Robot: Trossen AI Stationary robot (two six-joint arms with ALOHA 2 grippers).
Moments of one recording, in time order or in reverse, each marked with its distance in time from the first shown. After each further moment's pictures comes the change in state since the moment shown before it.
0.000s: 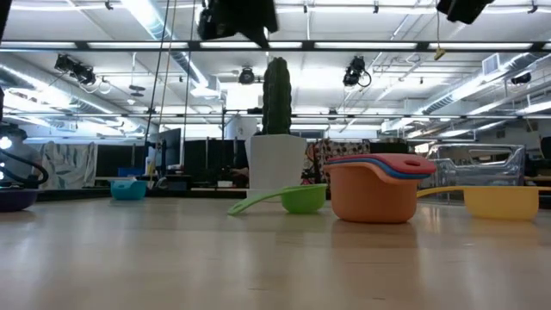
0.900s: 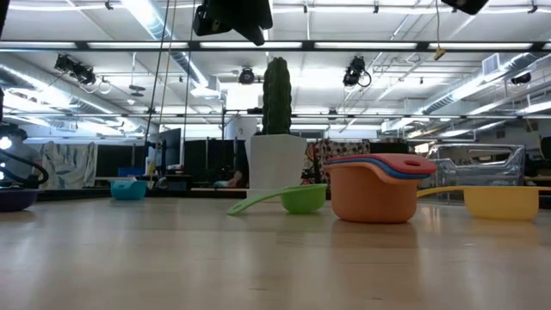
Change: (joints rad) left arm -0.002 -0.028 0.000 -0.015 -0.022 0.003; right arm 0.010 -0.003 0.055 -0.065 -0.104 -0.040
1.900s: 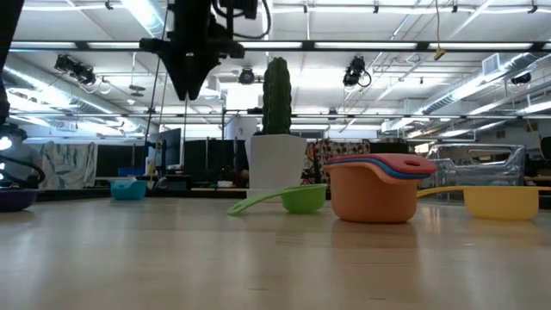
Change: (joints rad) left arm 0.352 0.002 0.000 -0.558 -0.184 -0.318; right arm -0.033 -0.012 0.361 -0.023 0.312 -0.265
